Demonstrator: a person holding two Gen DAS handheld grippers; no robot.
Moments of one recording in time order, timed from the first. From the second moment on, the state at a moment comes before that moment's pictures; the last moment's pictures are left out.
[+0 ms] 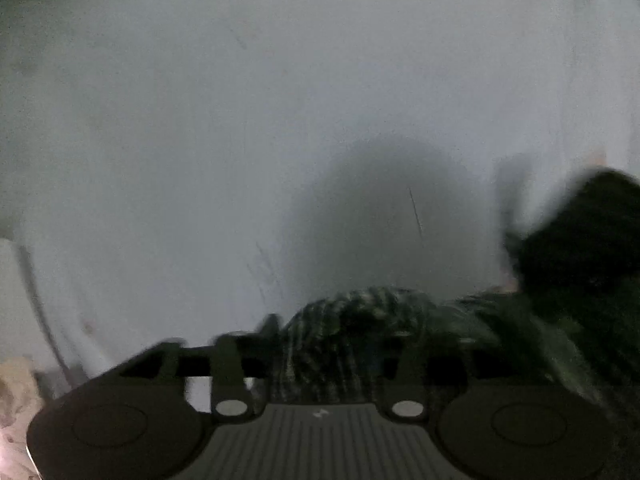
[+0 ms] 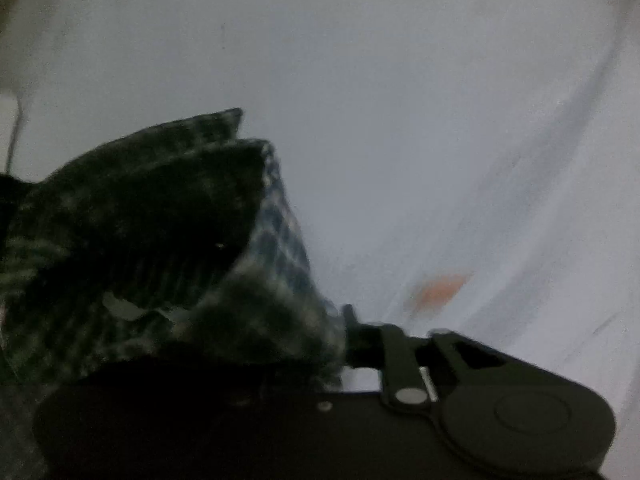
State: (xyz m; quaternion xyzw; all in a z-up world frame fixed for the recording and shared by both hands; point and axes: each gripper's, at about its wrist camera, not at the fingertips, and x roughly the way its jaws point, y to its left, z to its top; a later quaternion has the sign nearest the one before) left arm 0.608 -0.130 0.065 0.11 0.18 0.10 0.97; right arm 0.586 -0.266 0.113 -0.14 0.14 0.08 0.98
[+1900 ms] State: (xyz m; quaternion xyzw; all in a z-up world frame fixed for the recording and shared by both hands) left arm 0.378 -0.108 -0.180 -0.02 0.56 0.17 0.81; right arm 0.312 -0.567 -0.078 0.03 0.45 -0.05 0.89
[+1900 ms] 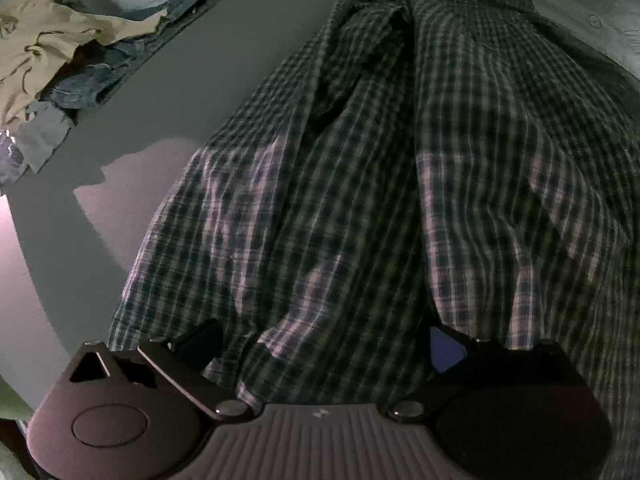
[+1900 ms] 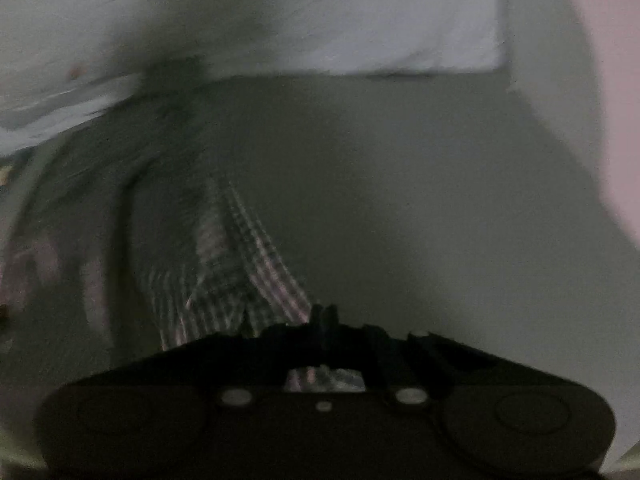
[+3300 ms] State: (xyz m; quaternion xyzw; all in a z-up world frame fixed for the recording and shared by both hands) left arm 0.370 -0.100 -0.173 -0.07 0.56 0.19 0.81; right arm 0.296 -0.629 -0.125 0.06 0.42 -0.16 0.89
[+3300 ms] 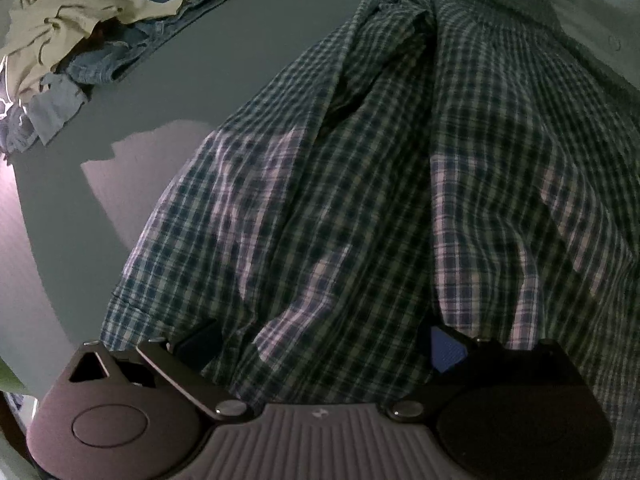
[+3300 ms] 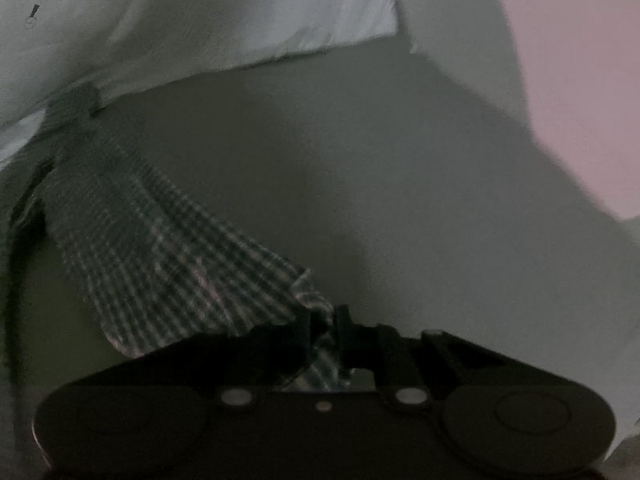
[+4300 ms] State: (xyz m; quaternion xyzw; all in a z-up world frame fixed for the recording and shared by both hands) left arm 0.281 0.056 -0.157 -0.15 0.48 0.01 0.86; right arm 0.240 -0.349 -0.084 -0.09 0.45 -0.11 0.88
